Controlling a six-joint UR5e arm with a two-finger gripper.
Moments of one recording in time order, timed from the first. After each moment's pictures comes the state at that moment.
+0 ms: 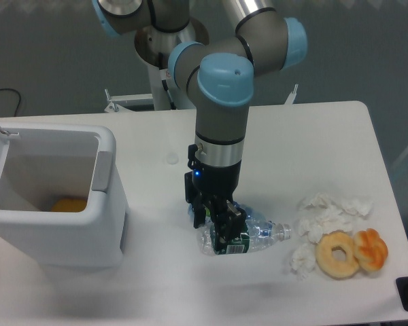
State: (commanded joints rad) arm 2.43 -1.90 -1.51 -0.86 1.30 1.35
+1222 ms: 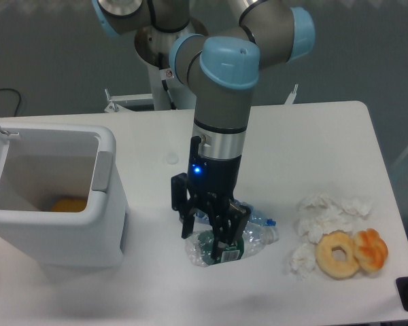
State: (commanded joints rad) arm 2.40 -1.90 -1.41 -0.85 1.15 0.99
